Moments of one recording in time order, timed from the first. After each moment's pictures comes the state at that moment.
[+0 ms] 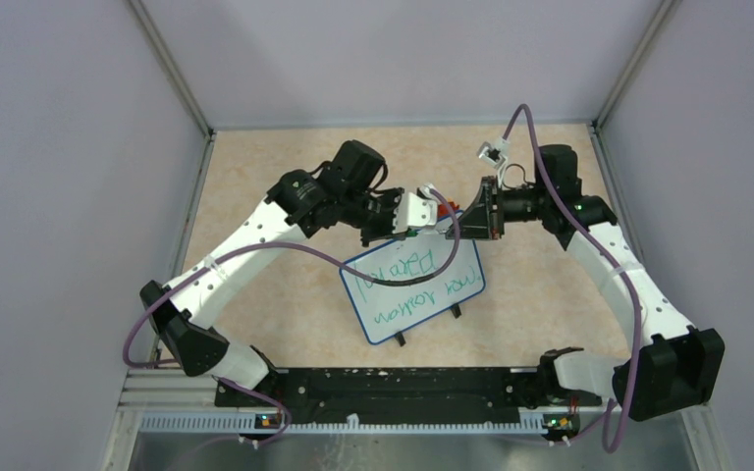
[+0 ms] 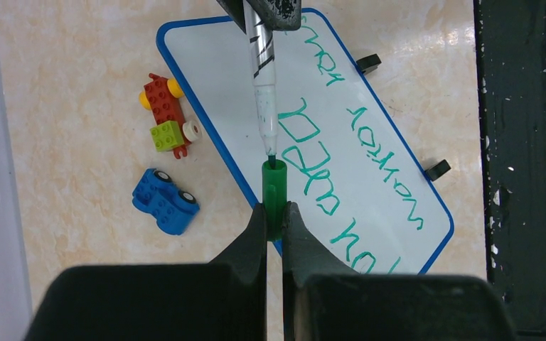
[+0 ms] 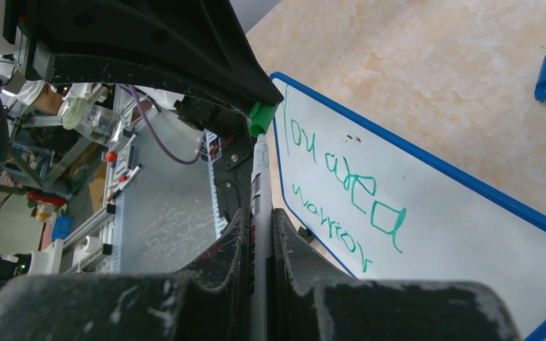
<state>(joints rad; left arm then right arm) -0.79 1.49 1.65 -0.98 0.46 0.78 0.25 1.21 1.12 -0.51 -1.17 0.09</state>
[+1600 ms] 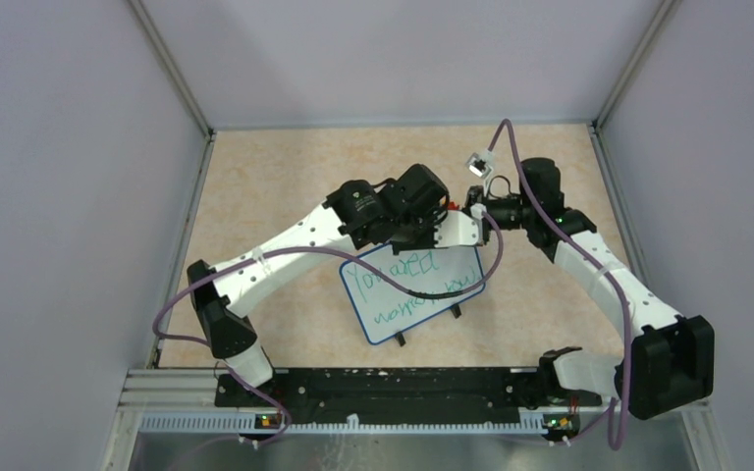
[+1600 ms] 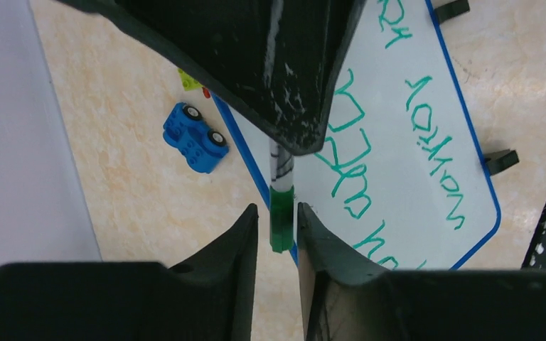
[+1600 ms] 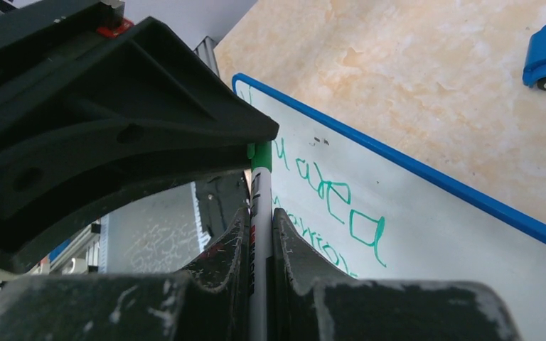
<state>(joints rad) -1.02 1.68 1.82 -1.09 -0.05 0.65 0.31 1.22 0.96 -0.24 -1.07 0.23</state>
